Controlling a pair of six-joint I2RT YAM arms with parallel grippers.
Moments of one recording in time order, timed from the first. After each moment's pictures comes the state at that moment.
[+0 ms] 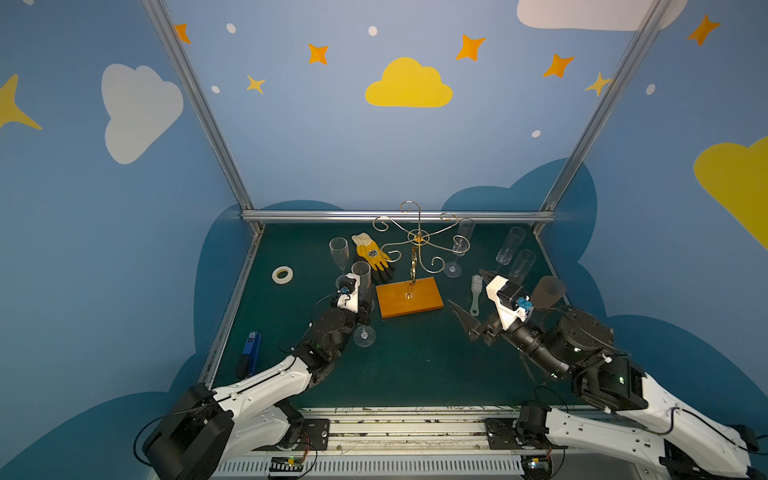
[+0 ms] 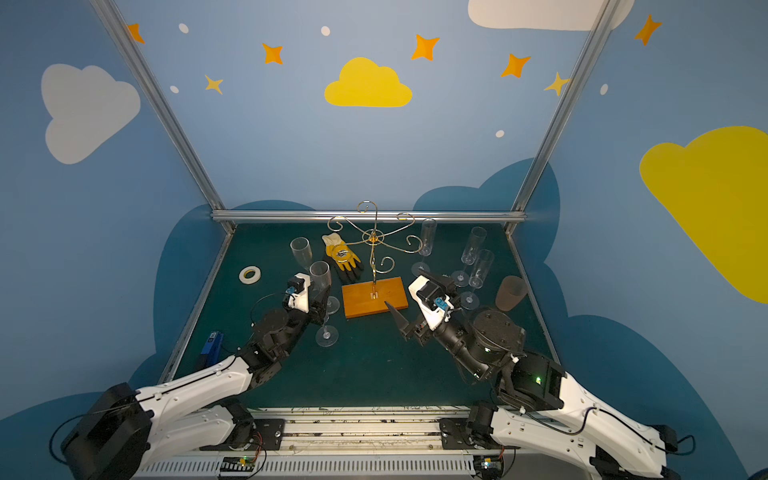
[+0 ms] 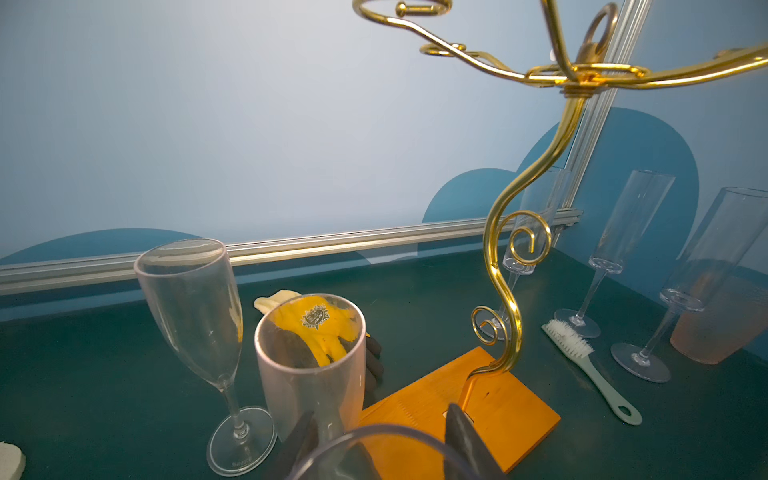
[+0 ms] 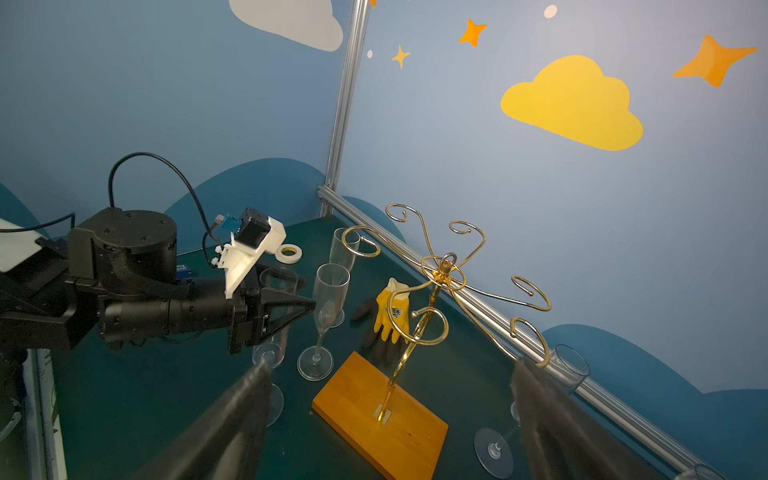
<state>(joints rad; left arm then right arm) -0.68 1.11 0.40 0.65 -0.33 -0.10 1.16 0.71 1.04 -0.34 0.40 -0.24</state>
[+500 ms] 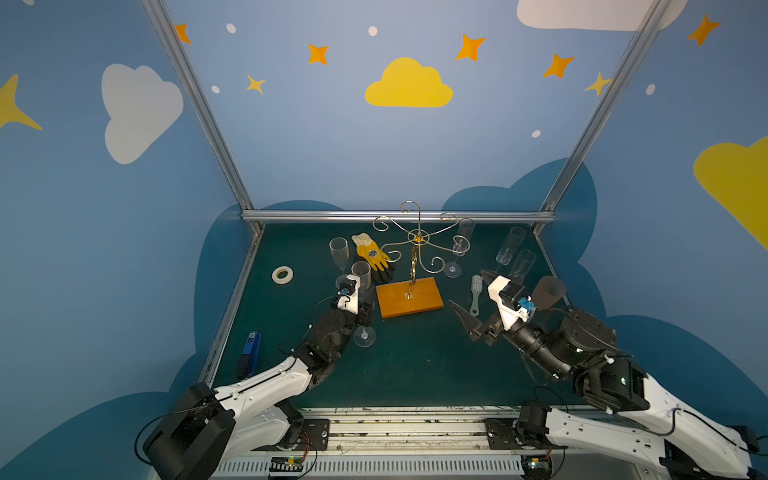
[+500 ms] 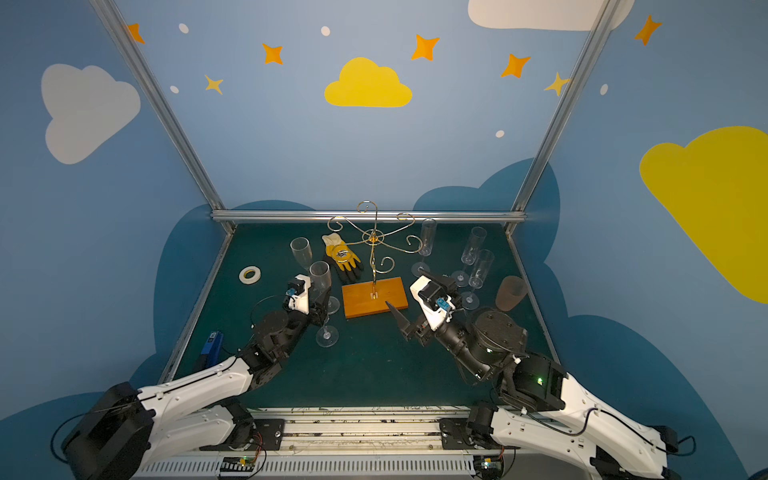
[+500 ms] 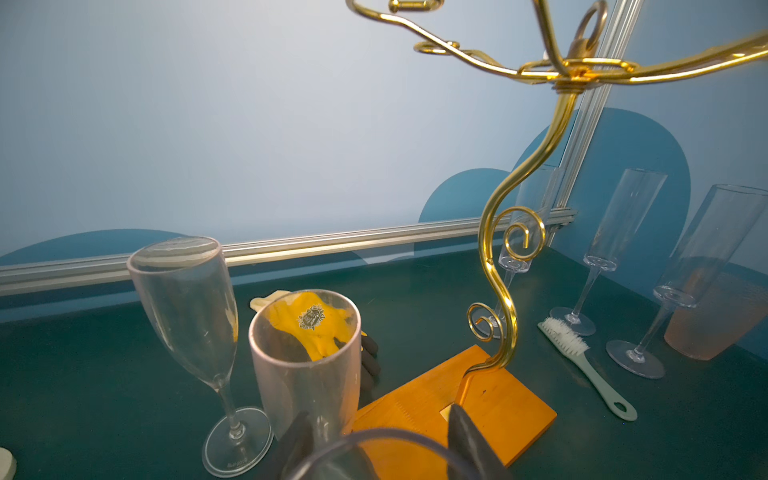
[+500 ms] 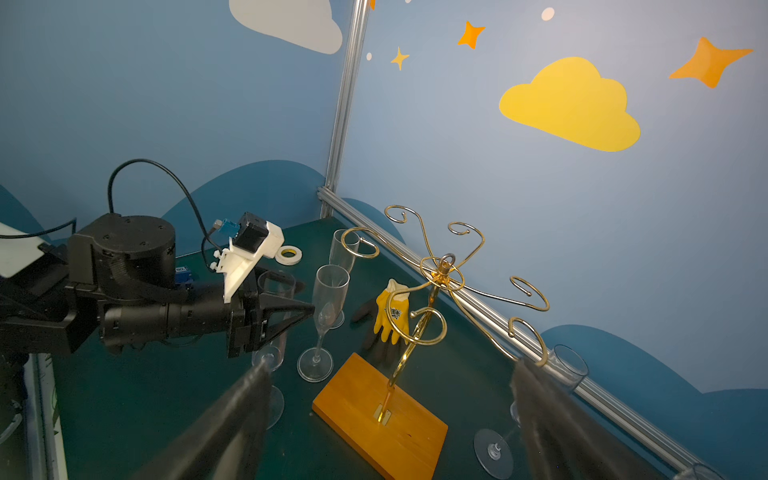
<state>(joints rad) -0.68 1.11 0.37 0.66 -0.33 -0.10 1.16 0.70 1.04 -0.34 0.40 -0.24</state>
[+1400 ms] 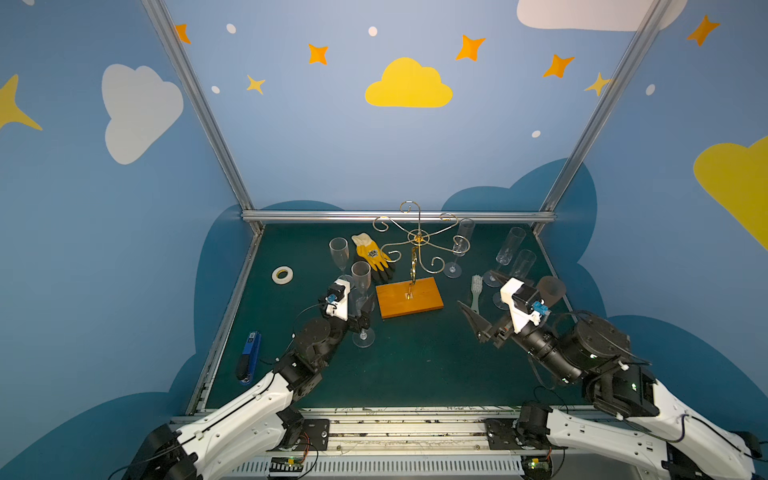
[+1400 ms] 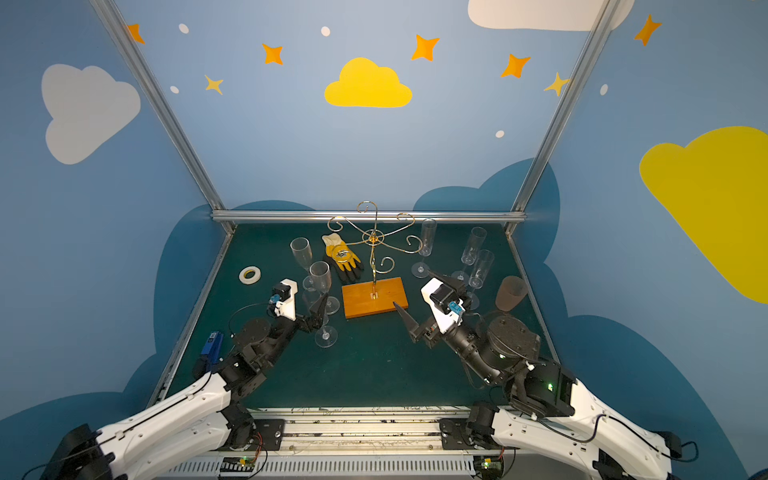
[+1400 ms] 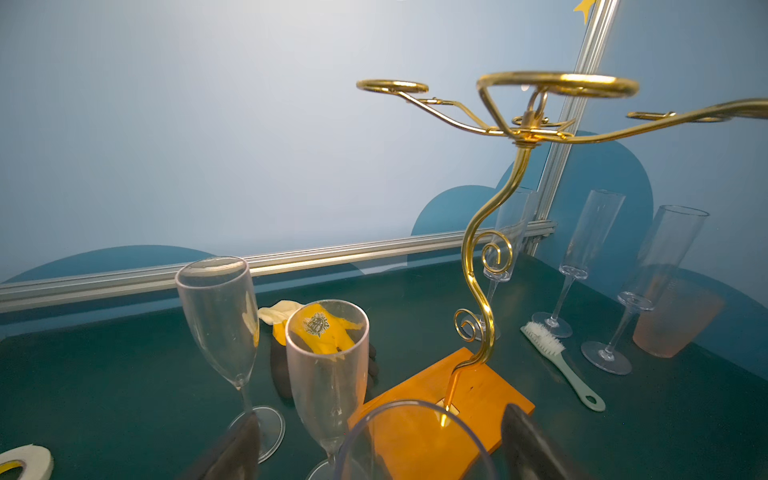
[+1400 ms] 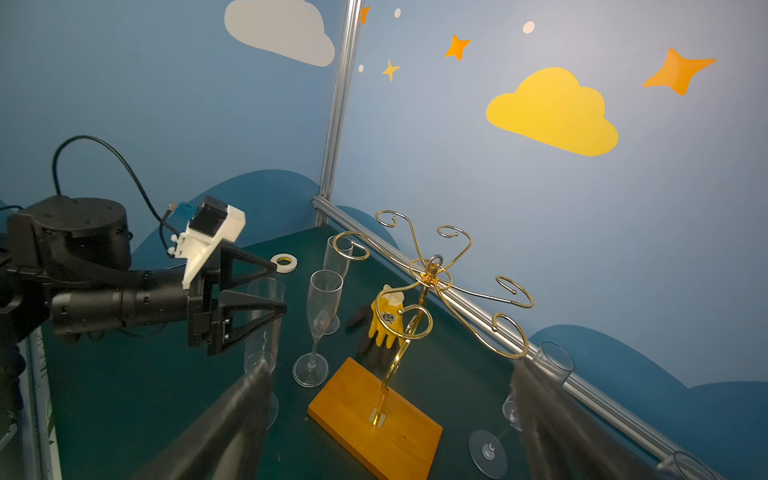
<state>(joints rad) -0.68 0.80 0.36 0.43 -0.29 -0.08 1.16 0.64 1.02 -0.35 0.42 -0.25</state>
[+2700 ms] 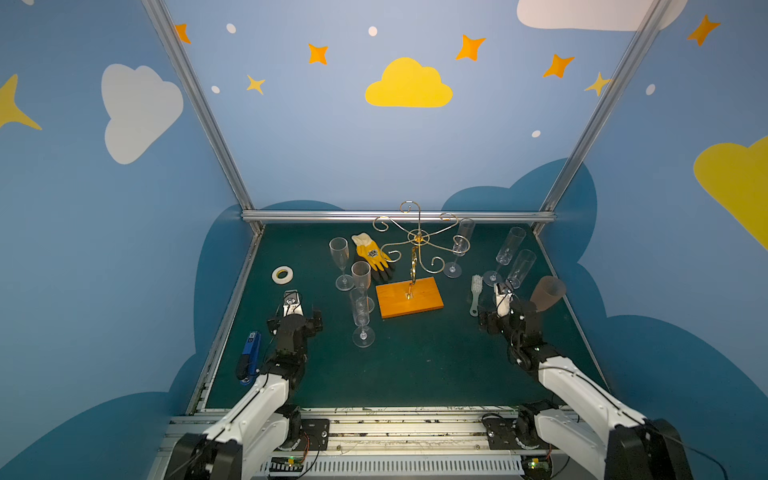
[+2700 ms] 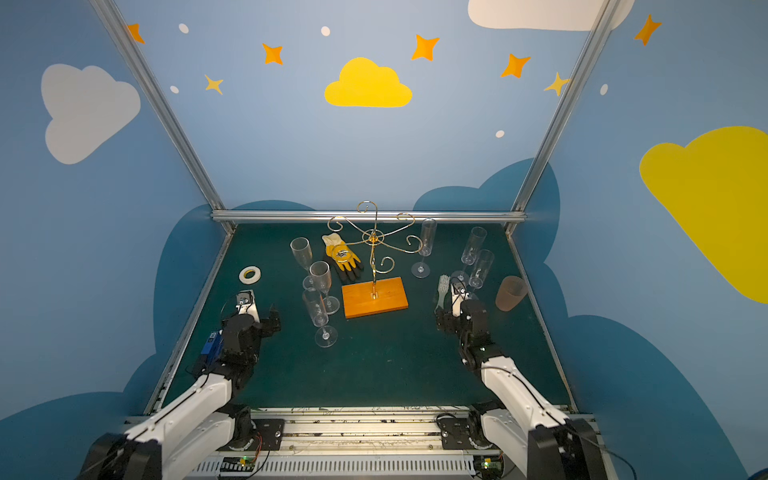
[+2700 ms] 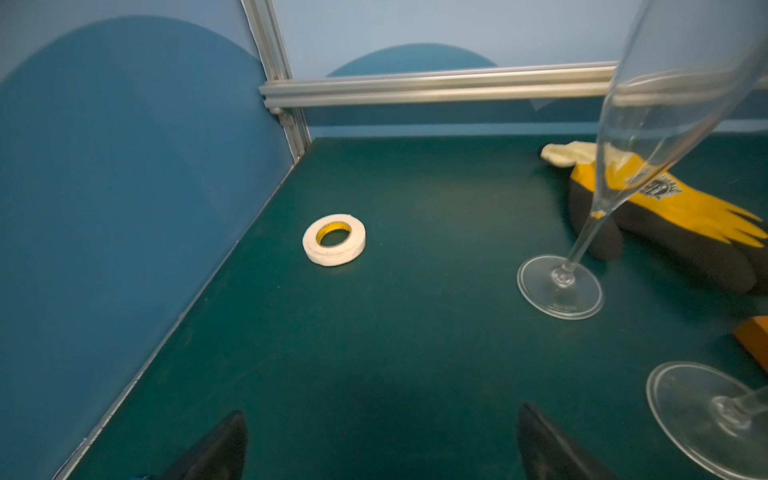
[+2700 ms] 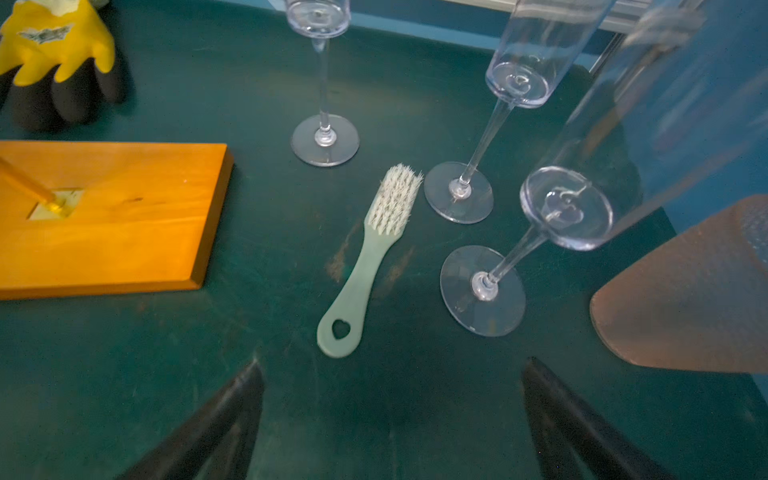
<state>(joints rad) -0.14 1.02 0.22 0.39 -0.40 -0.09 0.22 1.09 0.44 0.10 0.12 -0.03</state>
